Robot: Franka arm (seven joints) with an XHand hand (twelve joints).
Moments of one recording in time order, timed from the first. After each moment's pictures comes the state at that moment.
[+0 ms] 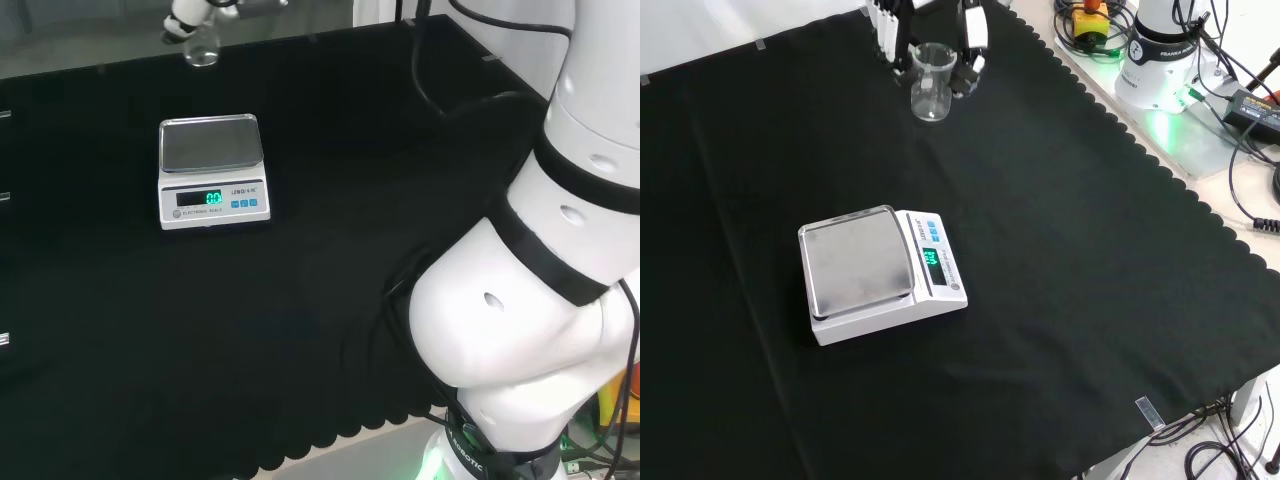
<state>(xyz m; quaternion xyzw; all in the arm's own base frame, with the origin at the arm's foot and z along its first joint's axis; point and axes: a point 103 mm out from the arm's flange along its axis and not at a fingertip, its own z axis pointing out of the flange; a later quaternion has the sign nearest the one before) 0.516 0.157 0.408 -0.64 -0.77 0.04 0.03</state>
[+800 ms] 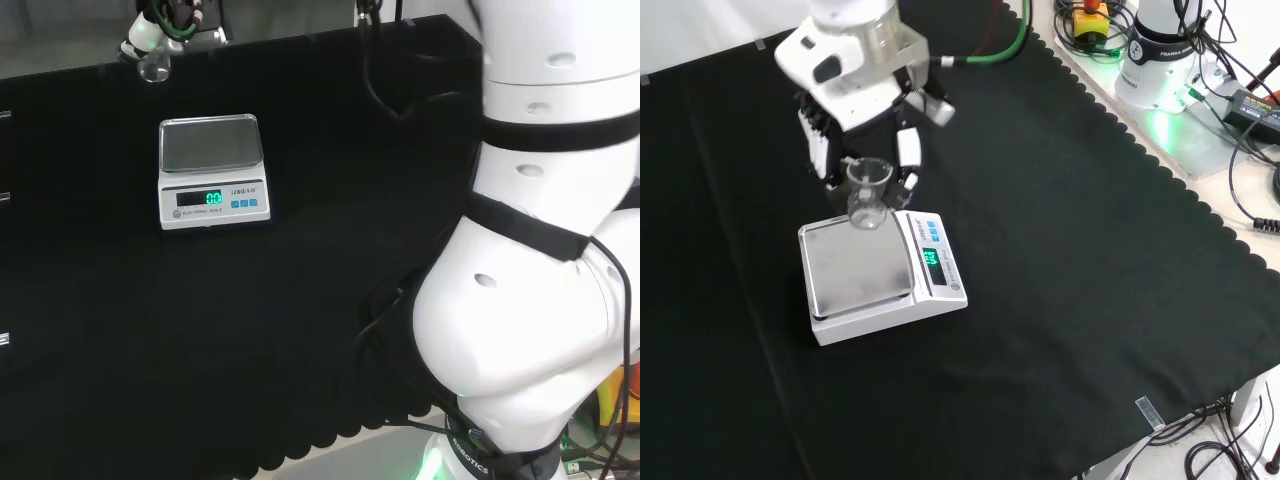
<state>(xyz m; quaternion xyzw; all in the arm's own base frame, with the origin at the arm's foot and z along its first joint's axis) 0.635 0.206 0.320 -0.64 -0.76 -0.01 0.03</state>
